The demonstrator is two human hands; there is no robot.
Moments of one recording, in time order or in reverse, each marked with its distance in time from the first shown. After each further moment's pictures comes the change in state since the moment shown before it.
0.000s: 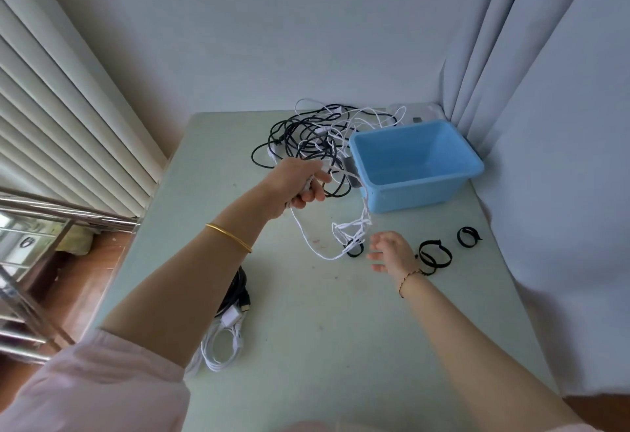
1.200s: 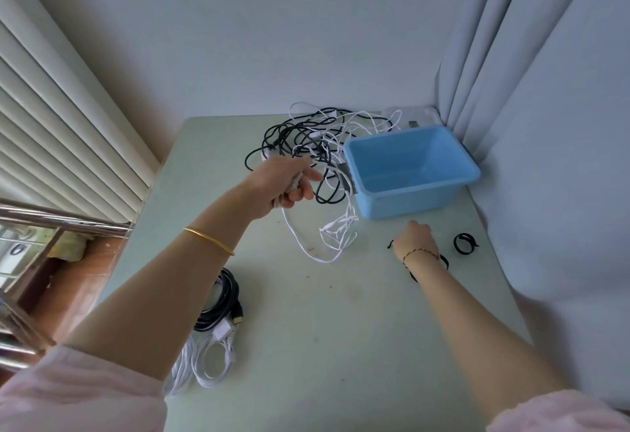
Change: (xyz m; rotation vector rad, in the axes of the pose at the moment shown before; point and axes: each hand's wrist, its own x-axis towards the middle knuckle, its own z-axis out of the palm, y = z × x) left_hand 0.009 0.010 -0.013 -0.082 -0.039 0.005; right_hand 0.030 -0.036 -0.032 -0.978 0.287 -0.021
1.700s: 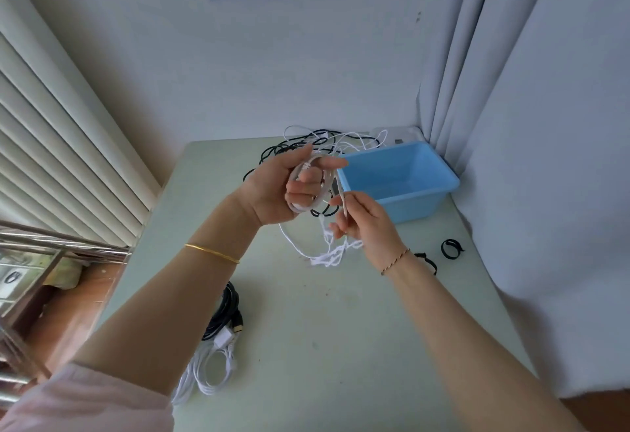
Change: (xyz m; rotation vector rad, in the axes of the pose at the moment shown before) left_hand -0.041 0.028 0.018 -0.628 -0.584 -0.012; right_hand -0.091 -0.058 -0.045 1.290 -0.356 -0.603
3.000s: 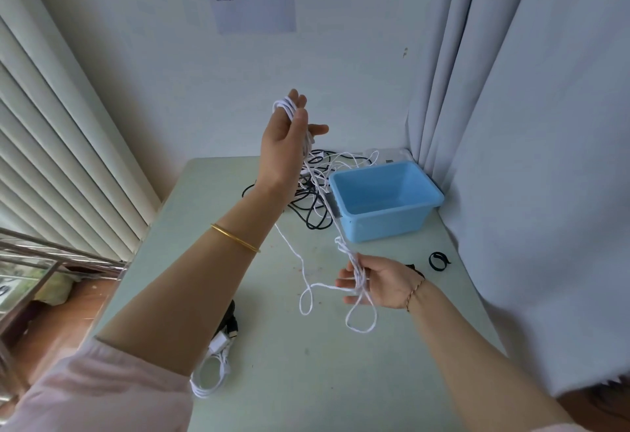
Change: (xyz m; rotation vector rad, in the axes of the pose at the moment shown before) left_hand 0.005 0.006 0.053 0.492 0.557 0.896; right_hand -0.029 0.042 -0.066 0.239 -0.226 0.698
